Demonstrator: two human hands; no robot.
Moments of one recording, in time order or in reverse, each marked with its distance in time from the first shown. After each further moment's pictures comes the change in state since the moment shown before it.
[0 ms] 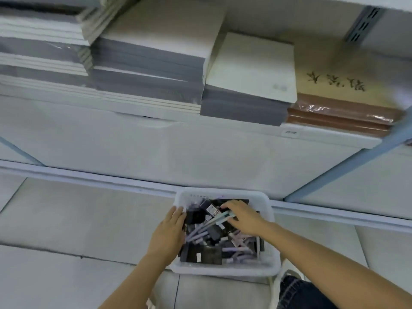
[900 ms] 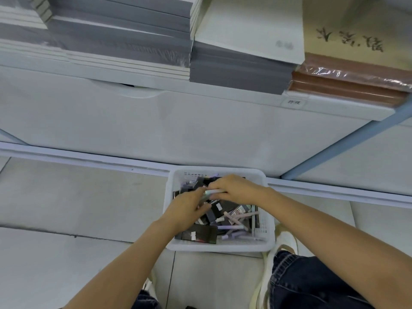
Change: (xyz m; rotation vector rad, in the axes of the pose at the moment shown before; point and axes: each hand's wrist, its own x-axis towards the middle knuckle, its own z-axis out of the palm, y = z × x) left_hand 0.020 0.045 -0.031 -0.462 -0.027 0.183; right_hand 0.009 -0.015 -0.029 -0.029 -0.113 -0.333
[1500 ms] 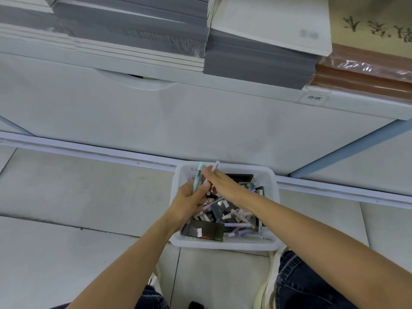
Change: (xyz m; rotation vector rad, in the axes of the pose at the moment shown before) left_hand -0.007 -0.003 -0.004 -1.089 0.096 -0.218; right_hand 0.031 -0.036 0.025 0.938 0.195 0.242
